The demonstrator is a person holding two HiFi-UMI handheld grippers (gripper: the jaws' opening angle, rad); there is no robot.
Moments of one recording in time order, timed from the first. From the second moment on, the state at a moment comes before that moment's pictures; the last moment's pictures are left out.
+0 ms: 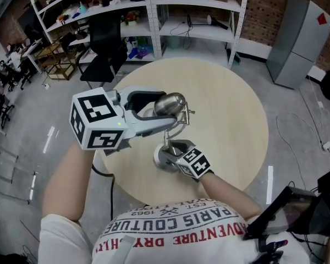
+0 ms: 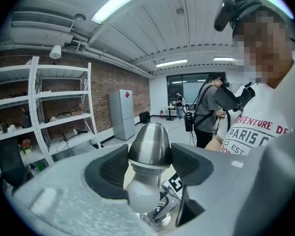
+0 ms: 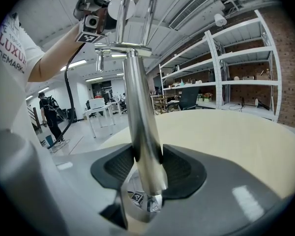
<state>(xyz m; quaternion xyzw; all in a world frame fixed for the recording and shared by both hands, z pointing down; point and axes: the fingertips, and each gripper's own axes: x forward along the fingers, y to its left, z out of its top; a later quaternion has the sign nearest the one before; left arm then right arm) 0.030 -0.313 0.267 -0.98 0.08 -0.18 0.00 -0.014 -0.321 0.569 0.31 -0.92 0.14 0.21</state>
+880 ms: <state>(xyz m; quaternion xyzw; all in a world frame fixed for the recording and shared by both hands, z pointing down) -0.012 -0.326 0.274 -0.98 0.15 -0.14 -0.03 0.002 -0.329 0.572 0.32 -0.91 0.15 0.21</state>
